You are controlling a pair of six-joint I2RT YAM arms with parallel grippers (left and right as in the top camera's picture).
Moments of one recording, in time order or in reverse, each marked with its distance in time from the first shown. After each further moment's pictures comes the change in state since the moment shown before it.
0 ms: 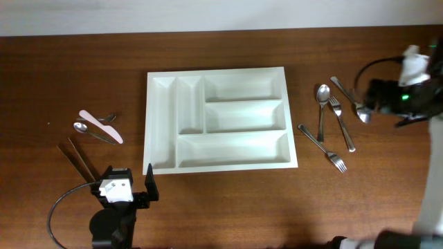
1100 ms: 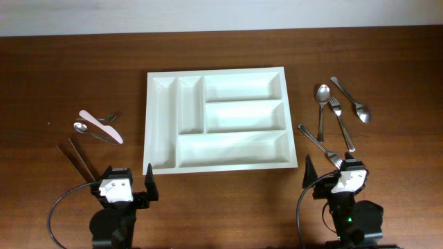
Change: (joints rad) left arm 0.000 0.003 0.001 -0.001 -0.004 0.000; right arm 0.444 -1.545 -1.627 1.066 0.159 0.126
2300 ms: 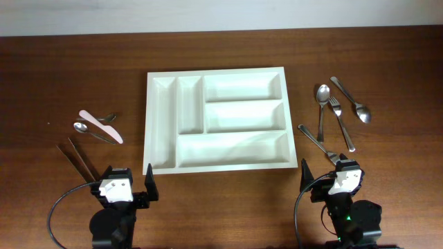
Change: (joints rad) left arm 0.000 0.000 0.000 0.000 0.000 0.000; right arm 0.000 0.000 0.002 -0.069 -0.060 -0.031
